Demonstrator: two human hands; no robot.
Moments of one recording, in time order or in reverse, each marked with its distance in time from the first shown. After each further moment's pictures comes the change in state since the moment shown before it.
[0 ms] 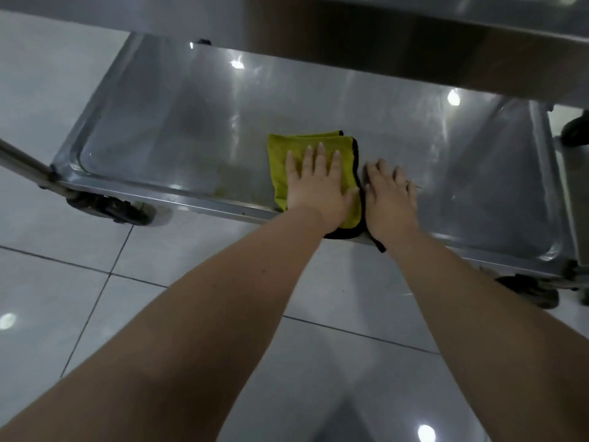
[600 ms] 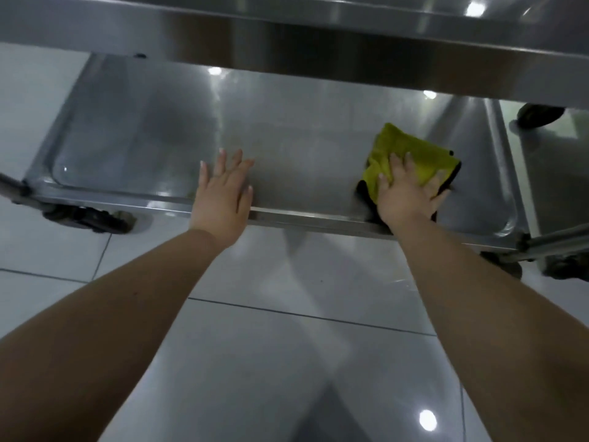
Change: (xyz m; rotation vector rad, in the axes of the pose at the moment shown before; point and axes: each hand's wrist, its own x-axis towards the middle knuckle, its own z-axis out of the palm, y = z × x) left_hand -0.048 -0.097 0.009 -0.382 0.336 0.108; right_hand -0.007 0.053 -0.030 -0.031 0.048 0.402
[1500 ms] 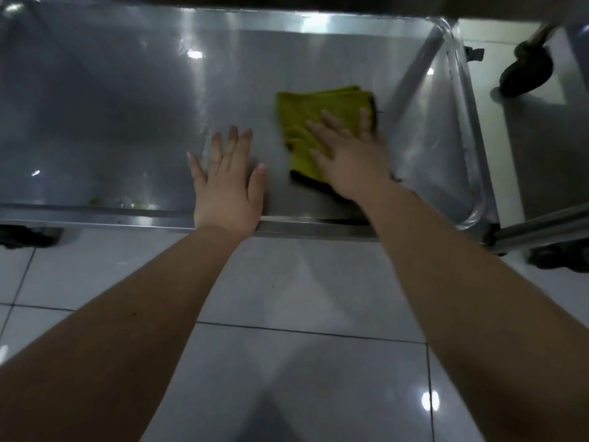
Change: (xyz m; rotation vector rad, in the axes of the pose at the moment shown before) left_hand 0.041 0.113 0.082 0.060 0.040 -0.088; right_hand 0.071 0.023 -0.004 -0.112 0.009 -0.557
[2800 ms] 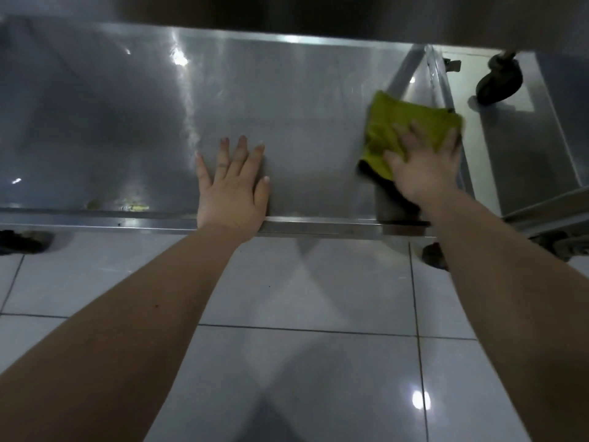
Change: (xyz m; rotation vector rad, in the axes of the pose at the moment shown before) left_hand 0.001 0.002 -0.004 0.226 -0.133 0.089; right_hand -0.029 0.095 -0.011 -0.046 0.043 0.363
